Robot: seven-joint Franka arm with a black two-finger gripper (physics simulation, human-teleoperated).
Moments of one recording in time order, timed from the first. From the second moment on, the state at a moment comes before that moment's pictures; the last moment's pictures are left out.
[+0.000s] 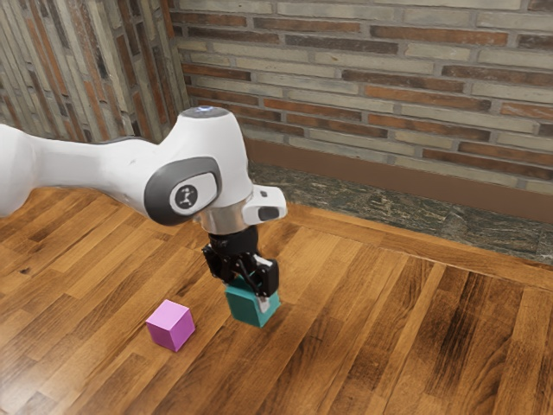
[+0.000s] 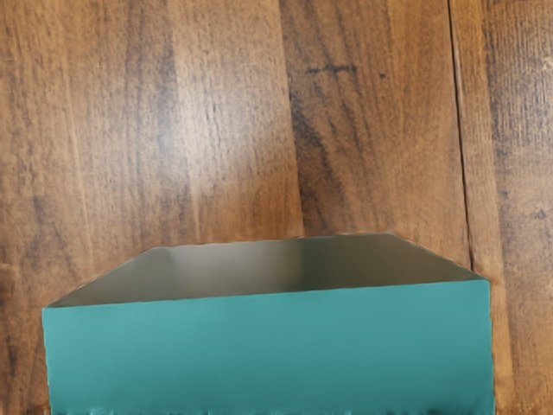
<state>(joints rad) -0.42 -0.02 0.04 -2.16 -0.14 2.11 -0.19</state>
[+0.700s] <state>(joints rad) -0.06 -0.28 -0.03 -2.44 0.03 1.95 -0.02</state>
